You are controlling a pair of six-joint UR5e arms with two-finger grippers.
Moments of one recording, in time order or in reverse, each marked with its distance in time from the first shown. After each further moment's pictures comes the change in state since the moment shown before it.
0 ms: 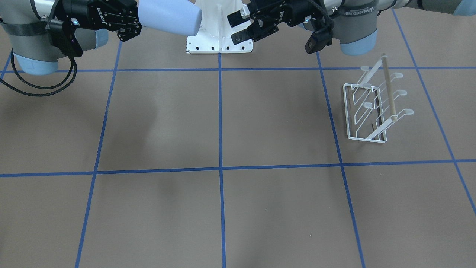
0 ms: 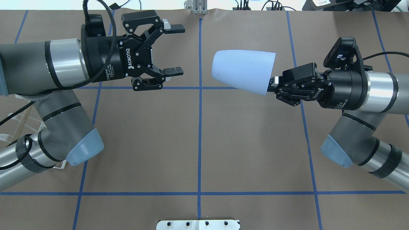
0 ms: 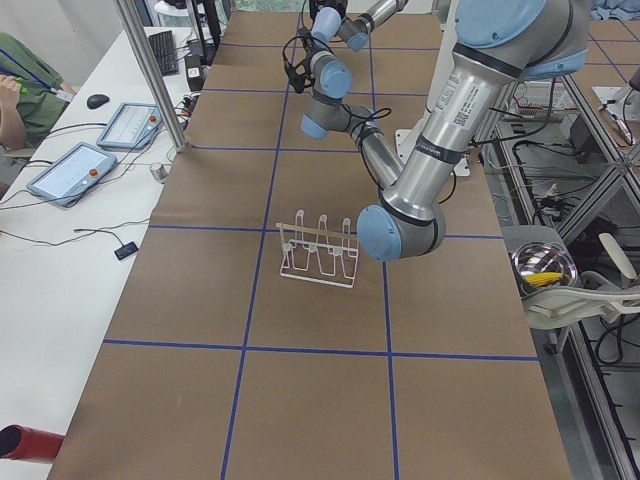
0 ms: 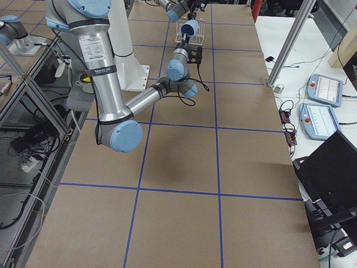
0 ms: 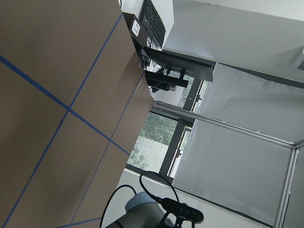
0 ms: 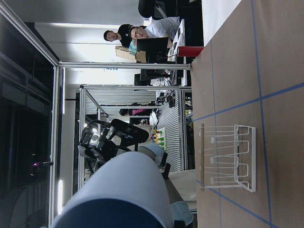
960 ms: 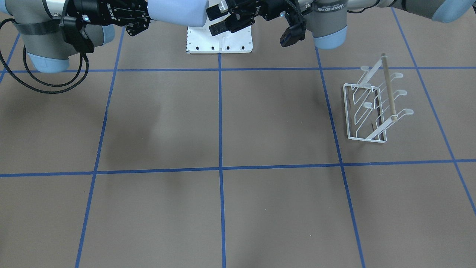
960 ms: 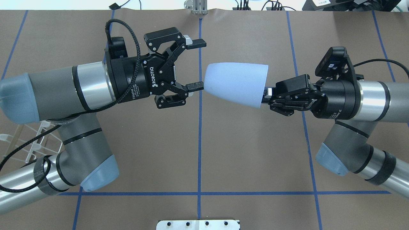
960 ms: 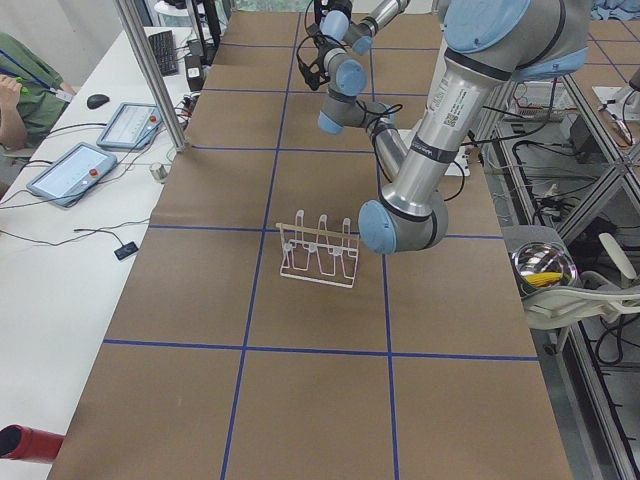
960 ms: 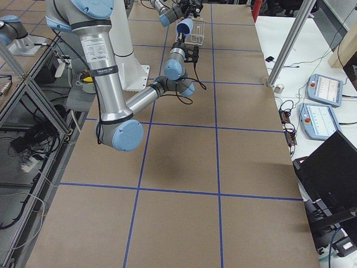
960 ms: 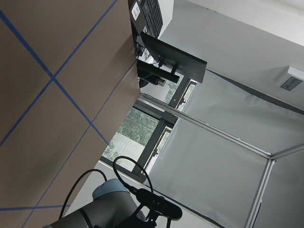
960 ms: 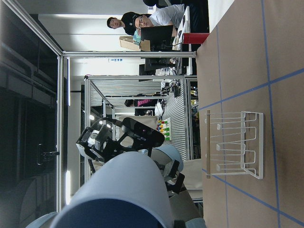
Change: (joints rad) left arm 0.123 -0.023 -0.007 0.010 0.146 -0.015; right arm -0.049 0.003 0.007 0.016 -0.007 -0.004
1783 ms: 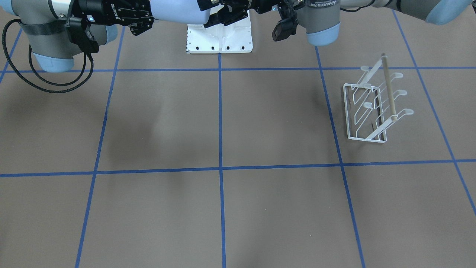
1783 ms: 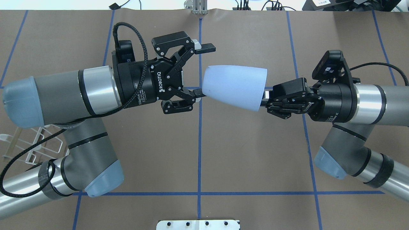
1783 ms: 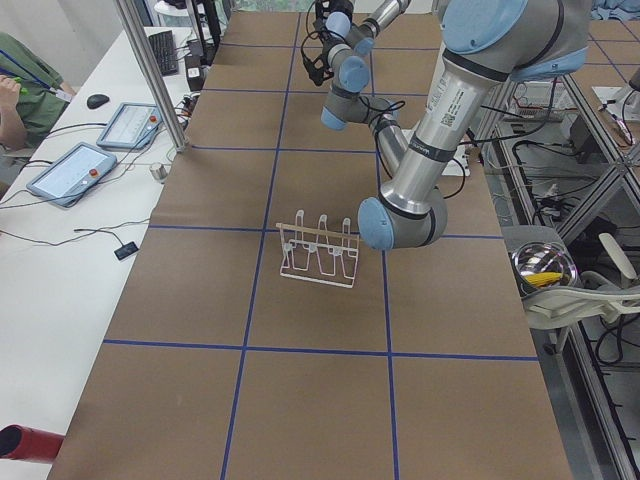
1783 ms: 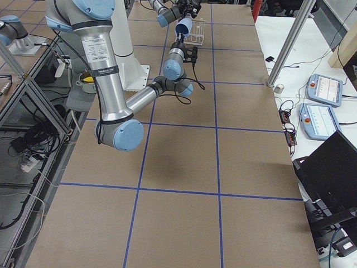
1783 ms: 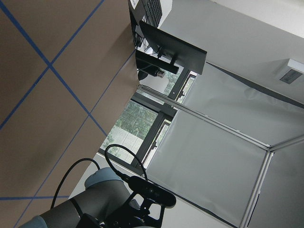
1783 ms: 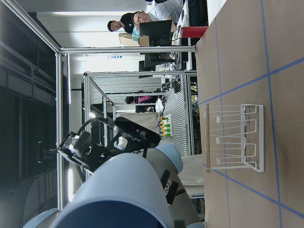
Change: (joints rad) left arm 0.025 -0.023 -0.004 0.003 -0.003 0.005; right arm -0.017 0.000 0.000 0.000 -0.014 -0.001
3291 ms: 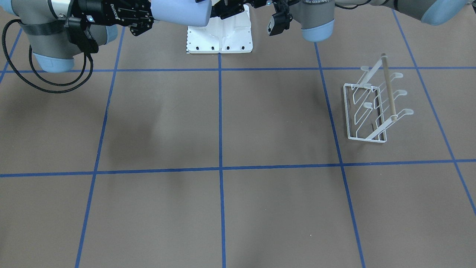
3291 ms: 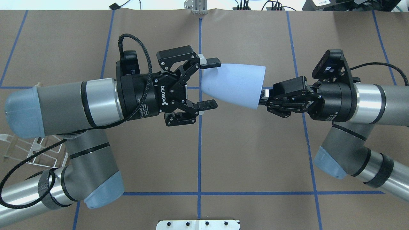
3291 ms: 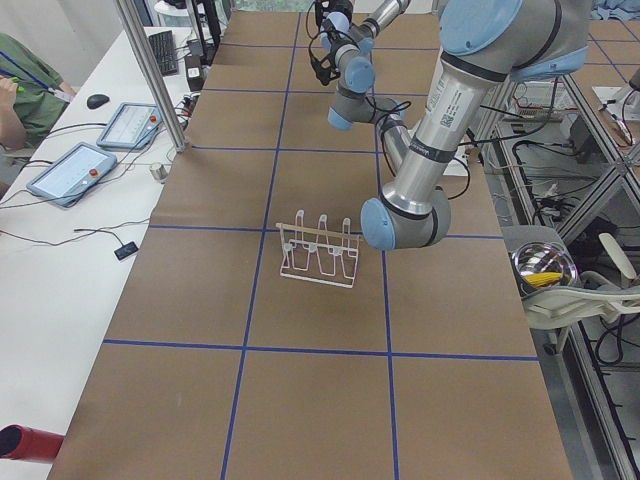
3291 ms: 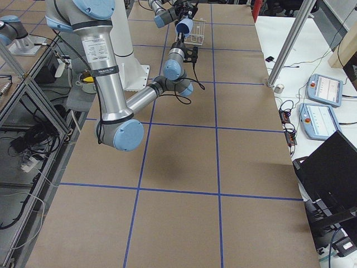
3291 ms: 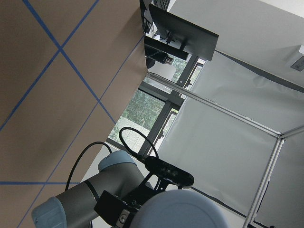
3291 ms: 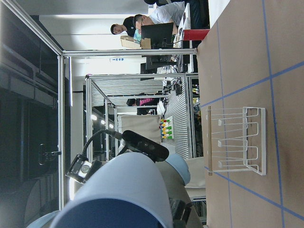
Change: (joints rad) left arm 0.040 0.009 -0.025 0.001 -0.006 0.031; right arm 0.000 0.001 0.000 0.000 -0.011 0.000
